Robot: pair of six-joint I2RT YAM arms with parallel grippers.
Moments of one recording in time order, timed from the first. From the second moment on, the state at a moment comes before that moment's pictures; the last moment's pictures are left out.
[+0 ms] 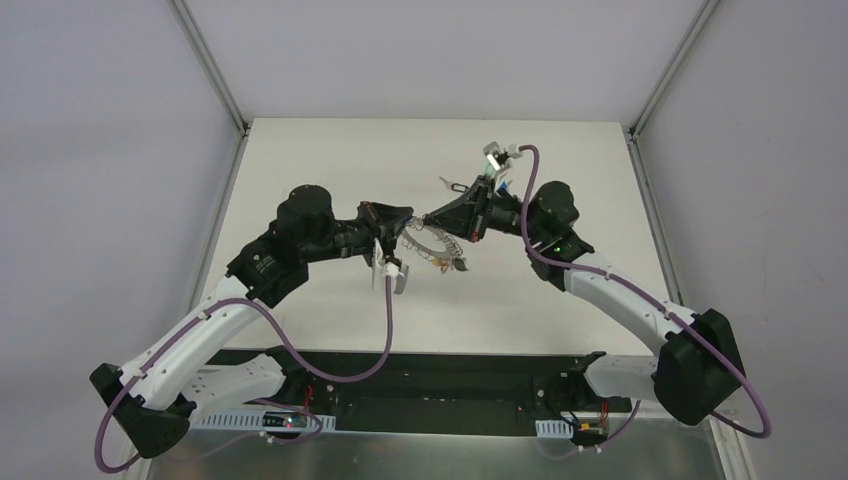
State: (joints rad) left arm -0.71 0.95 1.05 -0.39 0.47 1.38; right arm 0.62 1.25 0.85 0.59 -0.78 0.72
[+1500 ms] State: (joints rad) left arm -0.56 2.11 1.66 0.00 0.02 -0.25; right arm 0.52 0.81 0.95 -0.51 0.53 0.29
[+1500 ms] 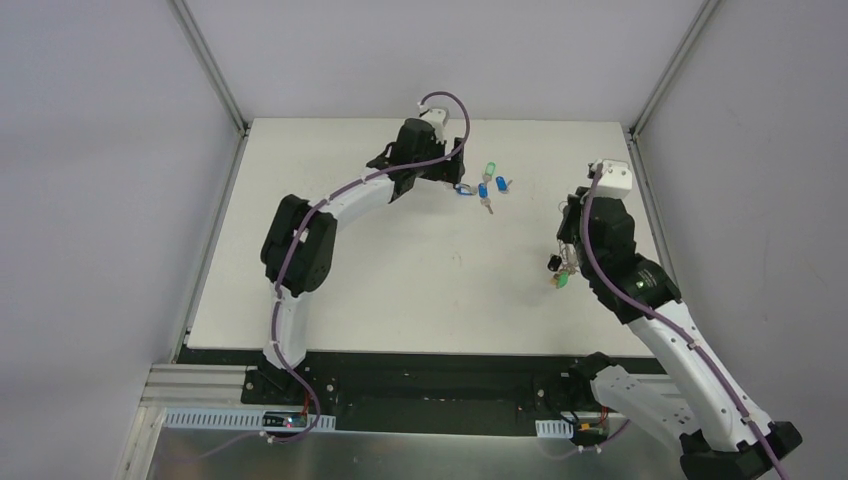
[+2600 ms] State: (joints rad) left arm -0.51 0.98 1.38 -0.43 -0.53 -0.19; right arm 0.24 0.90 1.59 -0.59 0.39 0.28
